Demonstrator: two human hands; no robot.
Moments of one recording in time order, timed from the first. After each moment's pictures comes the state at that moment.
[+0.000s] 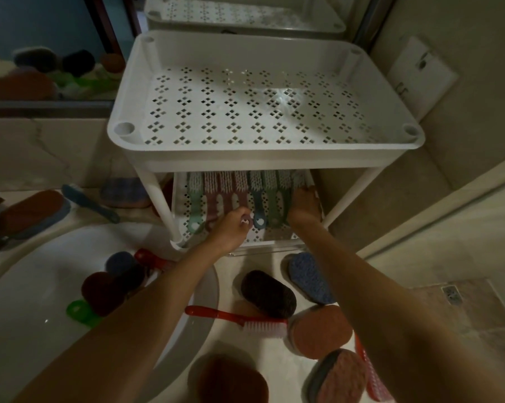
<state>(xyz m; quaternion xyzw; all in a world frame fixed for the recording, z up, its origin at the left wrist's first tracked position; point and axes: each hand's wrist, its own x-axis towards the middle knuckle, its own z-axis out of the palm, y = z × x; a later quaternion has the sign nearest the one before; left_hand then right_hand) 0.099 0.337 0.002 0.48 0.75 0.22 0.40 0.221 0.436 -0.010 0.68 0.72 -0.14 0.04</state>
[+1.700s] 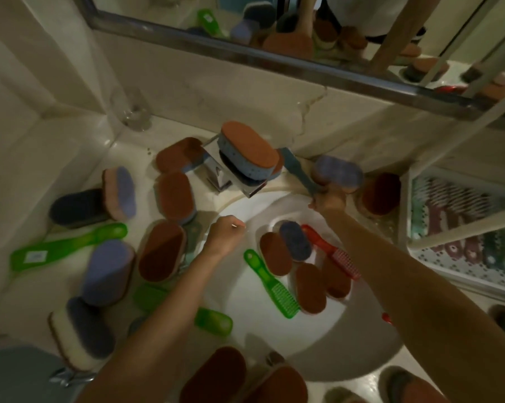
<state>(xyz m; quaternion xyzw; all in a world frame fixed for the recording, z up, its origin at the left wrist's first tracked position) -0.206 0.096 -0.044 0.10 0.83 0.36 0.42 -0.110 0.312 -0.103 0.56 0.68 -0.47 -0.09</state>
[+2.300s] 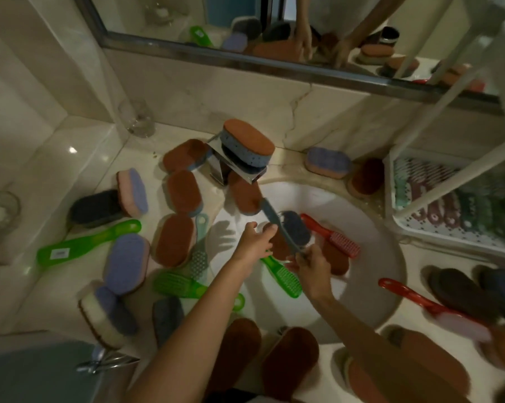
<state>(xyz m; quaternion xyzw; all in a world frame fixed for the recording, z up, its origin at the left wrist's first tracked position) -0.144 0.079 -0.027 0.01 0.70 0.47 0.54 -0.016 0.124 -0.086 0.53 0.61 -0.56 -0.17</state>
